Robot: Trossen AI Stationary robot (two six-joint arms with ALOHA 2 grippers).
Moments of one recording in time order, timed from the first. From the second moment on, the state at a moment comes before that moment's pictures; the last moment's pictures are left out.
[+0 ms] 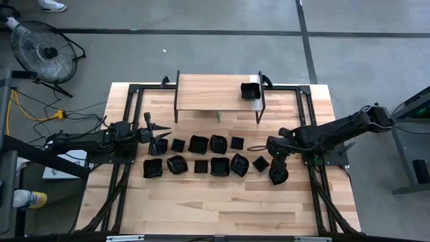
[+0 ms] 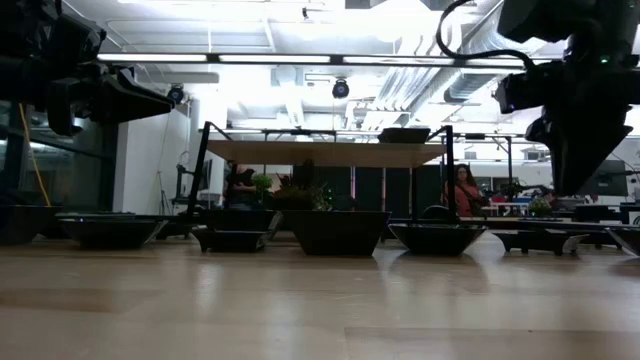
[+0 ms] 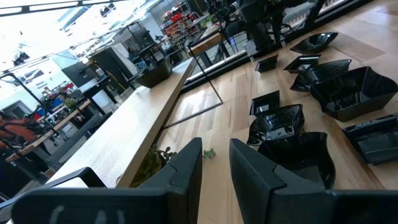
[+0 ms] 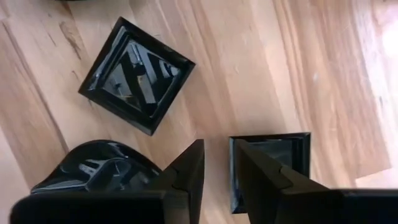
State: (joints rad) left arm 0.07 0.07 0.04 -0.01 -0.17 0.53; right arm 0.19 1.15 0.65 -0.83 0.11 0.53
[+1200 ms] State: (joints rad) left arm 0.07 0.07 0.04 -0.01 -0.17 0.53; right arm 0.24 1.43 0.65 -0.88 0.19 0.71
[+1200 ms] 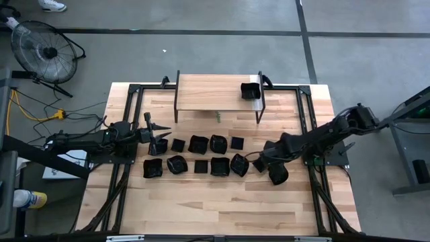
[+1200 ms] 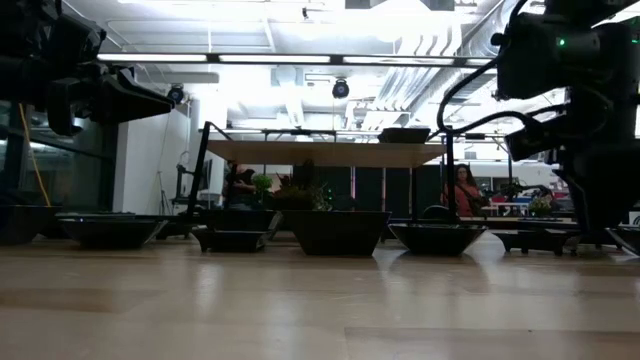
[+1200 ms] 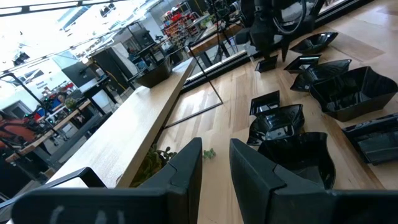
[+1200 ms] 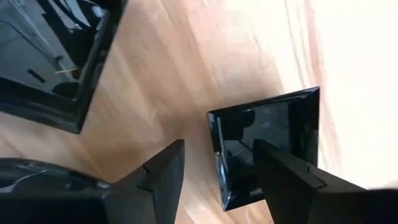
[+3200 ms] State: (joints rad) left arm 0.07 0.07 0.04 -0.01 -0.17 0.53; right arm 0.24 1.45 0.94 -1.03 0.35 0.49
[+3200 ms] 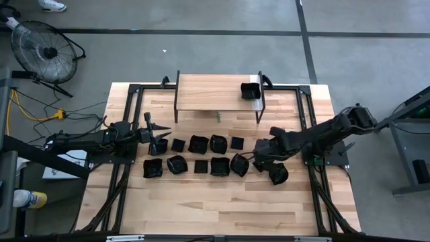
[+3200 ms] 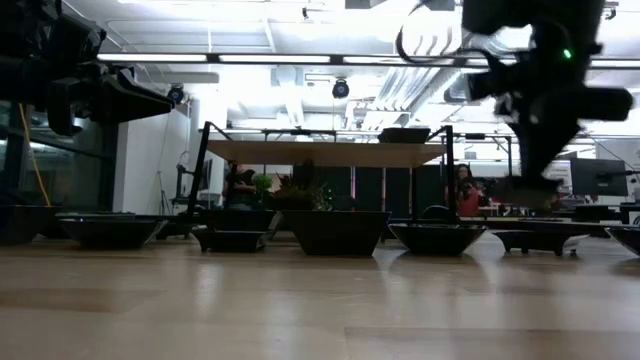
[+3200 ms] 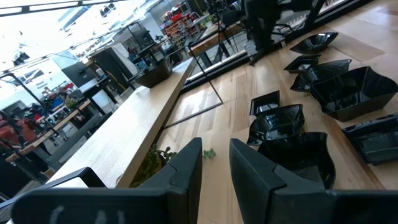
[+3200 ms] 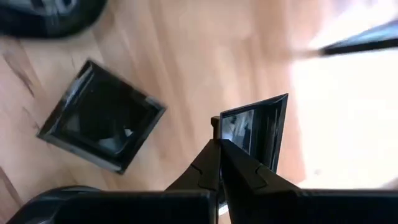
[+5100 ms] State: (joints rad) left arm 0.07 0.07 0.04 -0.01 -0.17 0.53; right arm -0.32 1.69 1.30 -0.16 0.30 -0.61
